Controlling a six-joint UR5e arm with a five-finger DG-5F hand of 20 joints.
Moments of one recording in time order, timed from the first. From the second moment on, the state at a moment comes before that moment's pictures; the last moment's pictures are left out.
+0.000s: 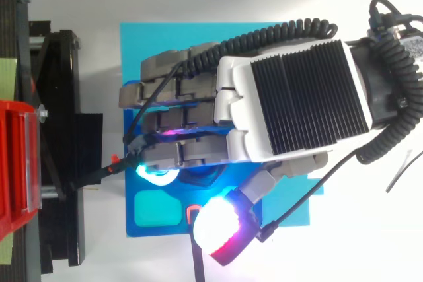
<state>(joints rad) 0.05 -2.21 -1.22 -2.85 -1.79 -1.41</state>
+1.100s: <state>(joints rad) -0.05 -2.21 -1.15 -2.91 -1.85 -1.46</state>
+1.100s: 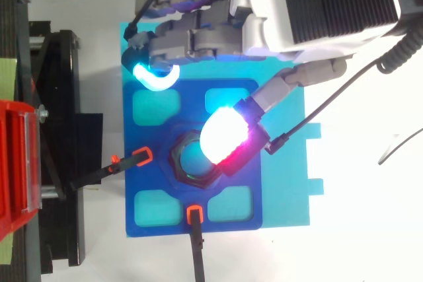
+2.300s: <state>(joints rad) 0.04 -2.23 -1.15 -2.92 -1.84 -1.48</state>
